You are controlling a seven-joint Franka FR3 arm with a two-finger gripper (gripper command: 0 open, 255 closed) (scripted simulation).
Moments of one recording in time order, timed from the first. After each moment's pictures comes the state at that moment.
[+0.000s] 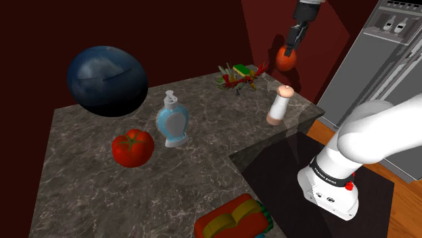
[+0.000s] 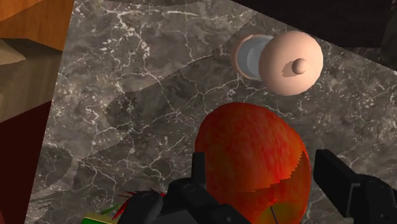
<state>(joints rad) -0.05 -0.61 -0.30 -2.25 -0.11 1.63 -0.37</state>
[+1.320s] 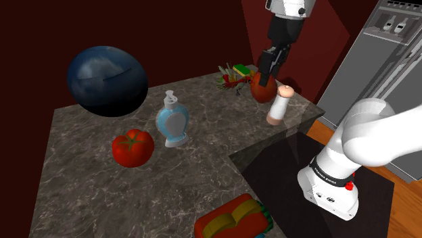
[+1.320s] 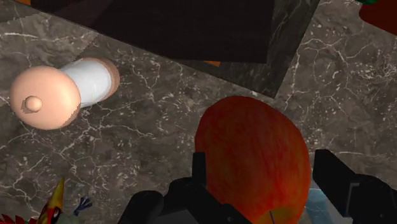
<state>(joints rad) 0.10 -0.82 0.15 -2.41 0.18 1.60 0.11</state>
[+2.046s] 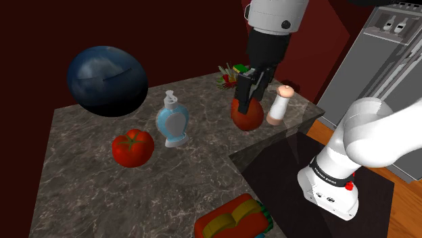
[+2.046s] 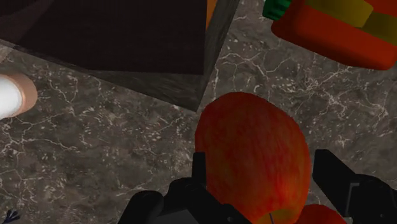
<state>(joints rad) 0.17 -0.73 0.41 -2.31 0.33 1.64 0.38</state>
